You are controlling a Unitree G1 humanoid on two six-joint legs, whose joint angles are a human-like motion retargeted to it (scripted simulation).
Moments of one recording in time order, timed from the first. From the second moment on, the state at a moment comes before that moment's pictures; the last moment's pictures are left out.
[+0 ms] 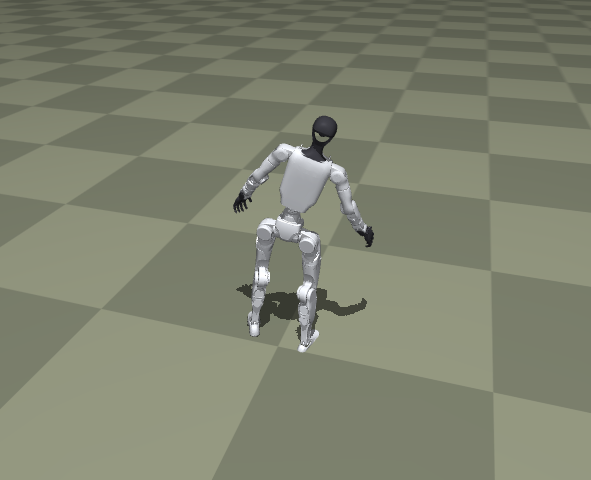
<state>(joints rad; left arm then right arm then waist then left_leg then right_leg) -0.06 0.40 -0.34 1.19 0.15 -0.17 0.05 -0.01 -0.66 -0.07 1.11 0.25 -0.17 -0.11 0.12 0.17 -0.04 -0.03 0.05 0.40 0.06 -0.07 -0.15 0.01 -0.23 -0.21 0.10 -0.32 0.17</state>
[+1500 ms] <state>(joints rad) -0.04 0.72 -0.14 1.04 0.04 -0.18 0.07 -0.23 -0.54 -0.03 1.33 0.33 -0.15 -0.17 0.12 -0.03 -0.03 -0.02 0.02 0.31 0.01 -0.12 -0.11 0.05 -0.13 -0.24 0.07 -0.30 0.16</state>
